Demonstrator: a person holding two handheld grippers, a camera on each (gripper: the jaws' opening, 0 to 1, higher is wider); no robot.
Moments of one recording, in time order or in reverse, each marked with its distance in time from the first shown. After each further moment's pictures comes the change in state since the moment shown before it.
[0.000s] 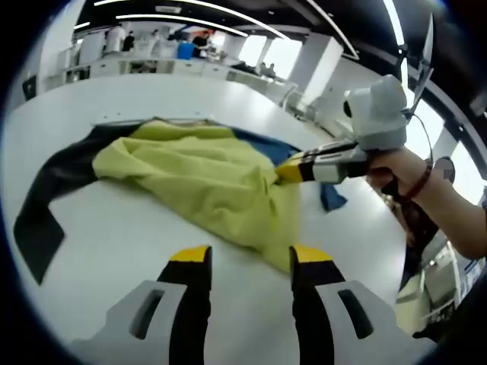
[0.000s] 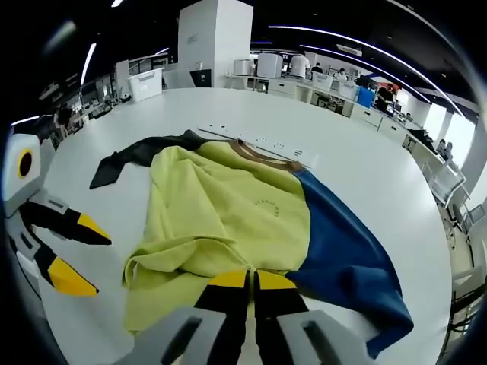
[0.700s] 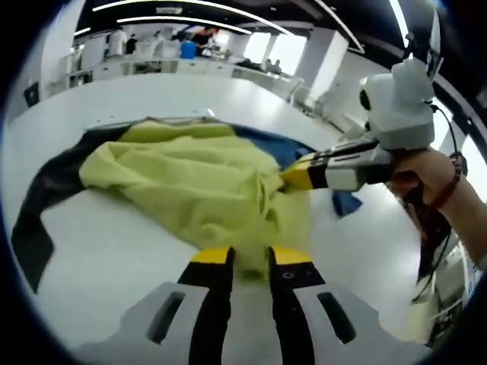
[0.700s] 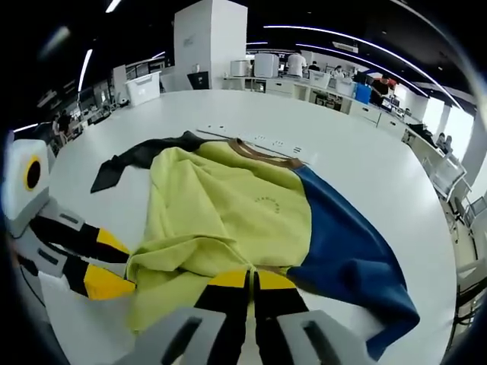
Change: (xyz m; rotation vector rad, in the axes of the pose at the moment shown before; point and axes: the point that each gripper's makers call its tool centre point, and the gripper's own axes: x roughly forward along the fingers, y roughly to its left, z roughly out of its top) left arm 0.030 0.001 0.003 0.033 0.021 0.080; right arm 0.000 0.001 -0.001 0.032 -0.008 0.013
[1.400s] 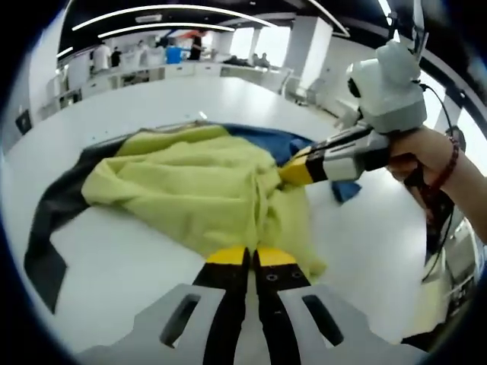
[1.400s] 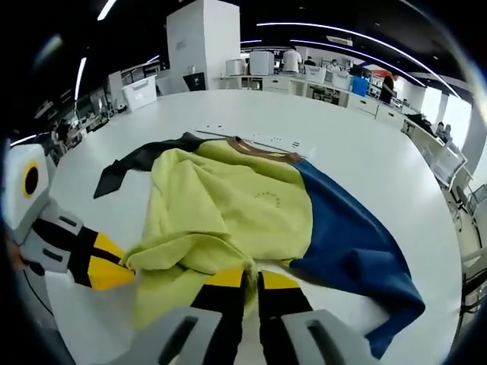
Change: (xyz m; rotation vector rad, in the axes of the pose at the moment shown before) left arm -0.011 0.000 0.001 0.097 0.020 -0.004; right arm -0.008 -0.002 -0.003 0.077 -0.004 -0.001
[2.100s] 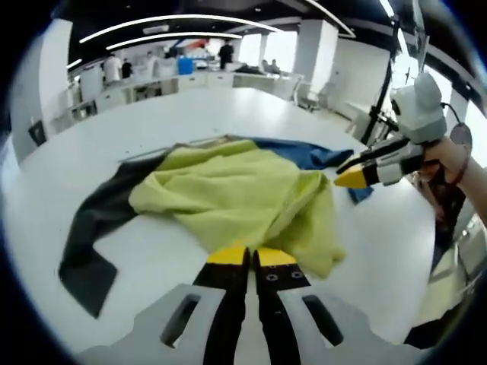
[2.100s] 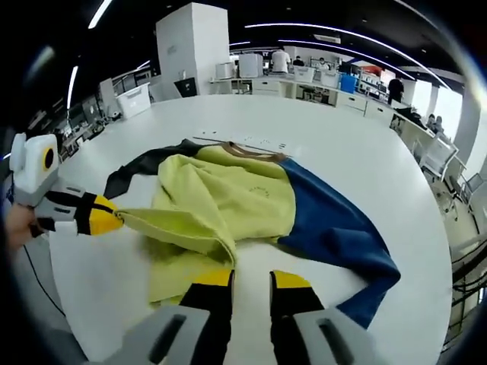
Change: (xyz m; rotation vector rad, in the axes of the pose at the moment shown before) left arm -0.053 0.044 0.010 0.050 -0.039 0.101; right arm -0.046 0.002 -0.018 0.012 0.013 -0.015
